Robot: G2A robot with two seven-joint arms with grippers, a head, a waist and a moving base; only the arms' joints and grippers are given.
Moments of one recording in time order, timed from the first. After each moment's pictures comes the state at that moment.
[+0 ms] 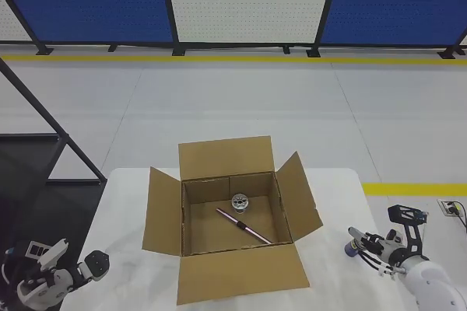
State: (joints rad) left arm 1.64 -1.08 -2.10 -1.92 -0.78 0.04 -1.01; right arm -1.32 -1.26 1.79 -1.92 -0.95 0.05 0.89
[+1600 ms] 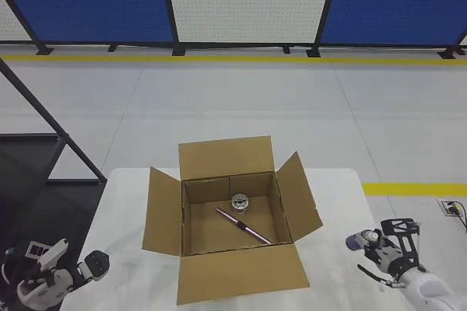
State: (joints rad) left arm 1.64 -1.08 -2.10 -1.92 -0.78 0.04 -1.01; right arm -1.41 -1.21 1.80 -1.90 -0.98 -0.20 0.68
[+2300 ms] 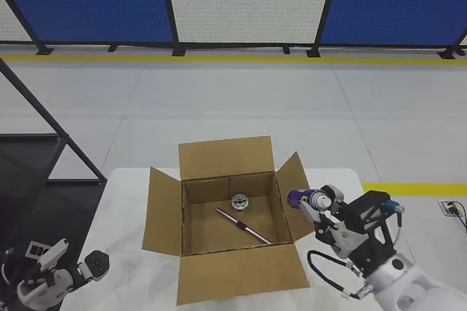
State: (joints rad) left arm 1.64 -1.08 -2.10 -1.92 -0.78 0.04 -1.01; right arm -1.22 -1.22 1.41 -2.35 -1.10 -0.05 0.71
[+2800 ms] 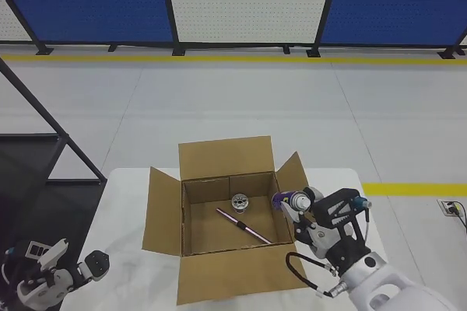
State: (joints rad) left arm 1.64 -1.08 -2.10 -1.92 -0.78 0.04 -1.01; right arm -1.17 -1.23 1.32 -2.35 -1.15 0.05 0.77
